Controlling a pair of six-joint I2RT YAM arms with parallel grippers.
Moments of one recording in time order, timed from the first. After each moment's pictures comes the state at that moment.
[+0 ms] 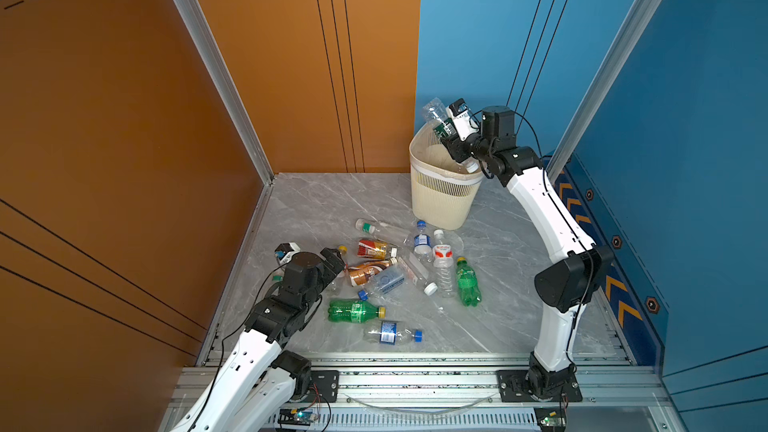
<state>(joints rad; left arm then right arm) -0.36 0.69 0.61 -0.53 -0.22 -1.06 0.33 1.97 2.18 -0.56 -0.12 -0.32</state>
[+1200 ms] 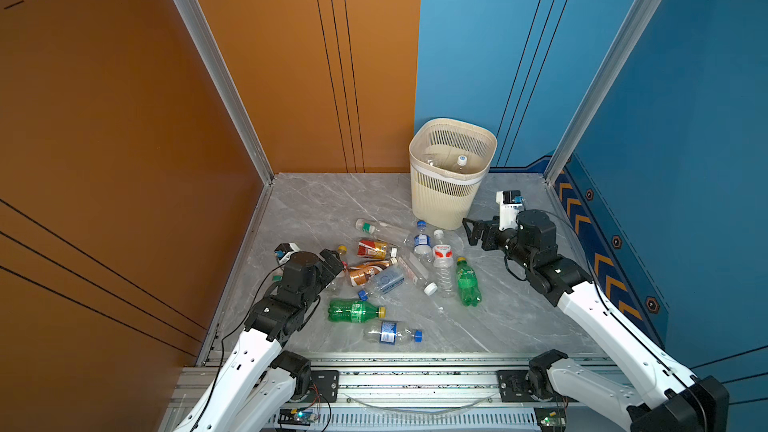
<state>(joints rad) -0.33 0.70 0.61 -0.56 -0.19 -1.02 0.38 1.02 0.85 -0.22 -0.02 0.32</state>
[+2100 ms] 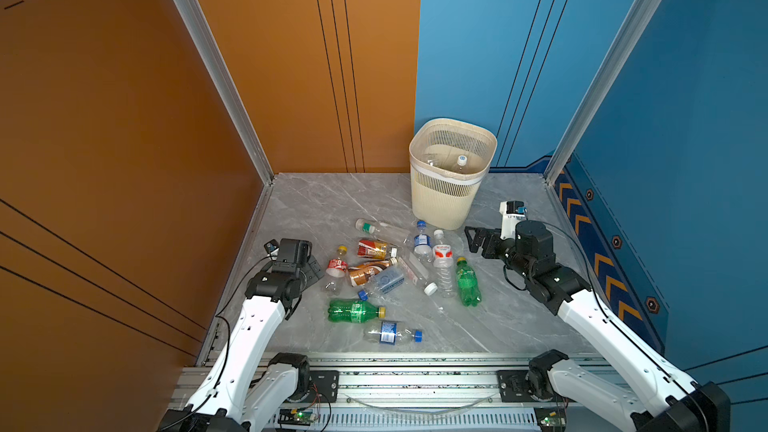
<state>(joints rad) -0.07 0.95 0.76 -0.86 -0.30 -0.69 0.39 0.98 0.77 -0.23 0.01 0.43</state>
